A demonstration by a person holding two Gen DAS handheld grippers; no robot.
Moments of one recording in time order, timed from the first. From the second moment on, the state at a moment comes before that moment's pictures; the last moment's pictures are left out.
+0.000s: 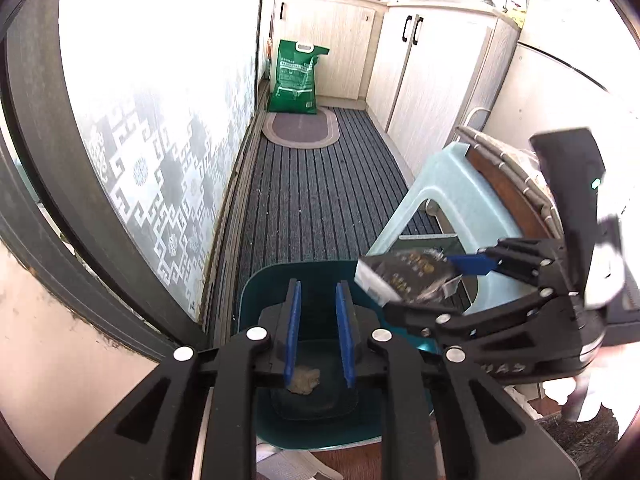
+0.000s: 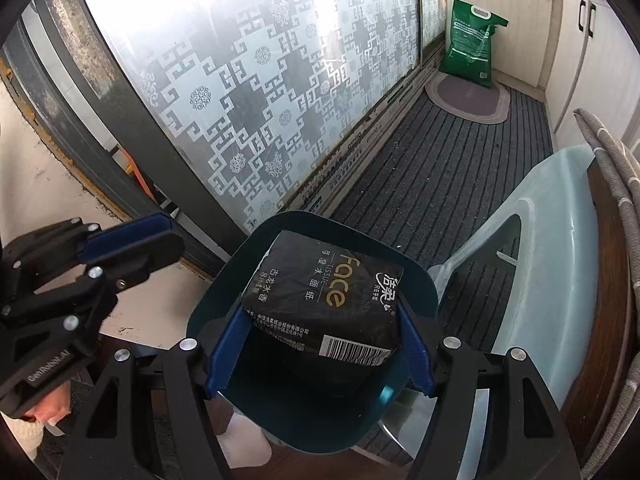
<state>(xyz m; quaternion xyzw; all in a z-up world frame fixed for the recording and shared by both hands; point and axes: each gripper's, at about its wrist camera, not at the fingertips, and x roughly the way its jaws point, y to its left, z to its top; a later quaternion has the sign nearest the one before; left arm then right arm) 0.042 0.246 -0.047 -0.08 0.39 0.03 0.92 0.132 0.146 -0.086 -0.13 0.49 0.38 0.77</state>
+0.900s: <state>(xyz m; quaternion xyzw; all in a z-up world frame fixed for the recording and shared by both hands) 0.008 0.227 0.066 -0.10 0.26 0.02 0.96 0.114 0.154 -0.155 -0.19 0.53 0.38 0.73</state>
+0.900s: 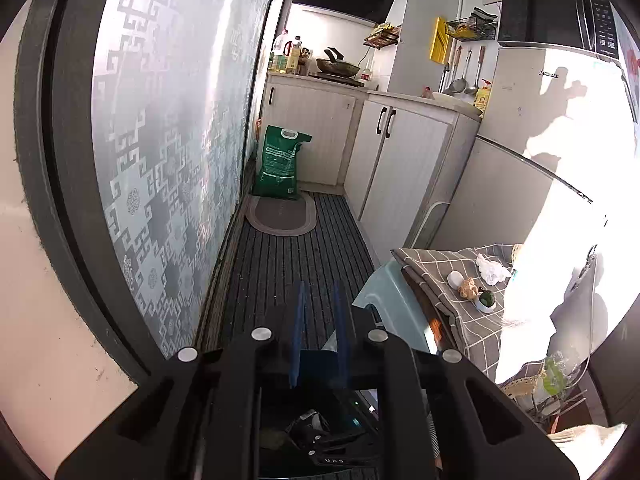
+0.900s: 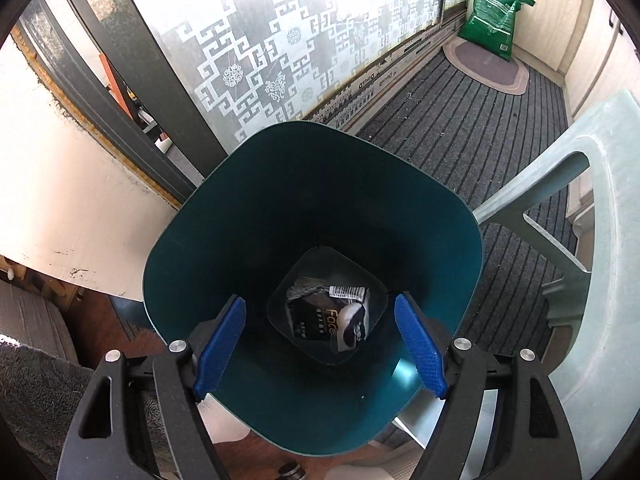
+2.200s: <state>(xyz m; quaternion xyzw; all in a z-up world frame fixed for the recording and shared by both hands) 0.061 0.113 0.070 -0.09 0.26 -0.06 0.96 0.144 -0.058 0.024 -0.15 0.32 0.27 0.89</state>
